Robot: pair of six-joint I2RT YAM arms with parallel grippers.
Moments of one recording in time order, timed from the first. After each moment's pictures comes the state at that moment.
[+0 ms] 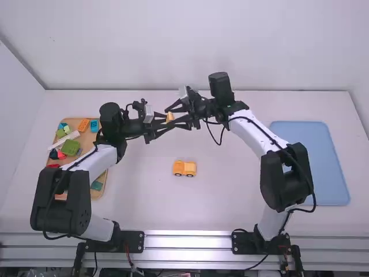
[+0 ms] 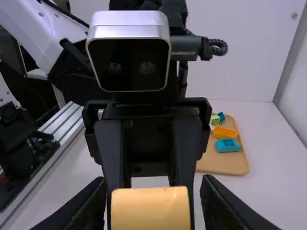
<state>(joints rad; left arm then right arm) -0.04 1.56 0.79 0.67 1.26 0.12 0.39 1.87 1.43 -0.14 -1.35 -0.56</state>
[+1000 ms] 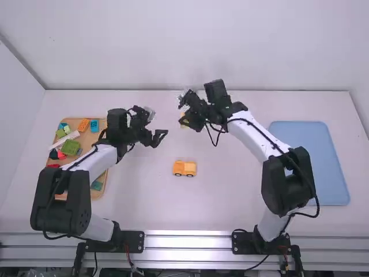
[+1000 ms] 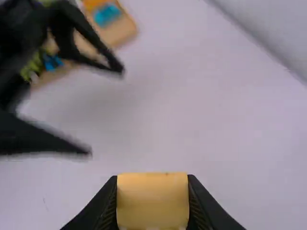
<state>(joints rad) -0.04 1.56 0.79 0.14 0.54 0.21 0.44 1.83 1.43 -0.50 -0.50 -0.41</state>
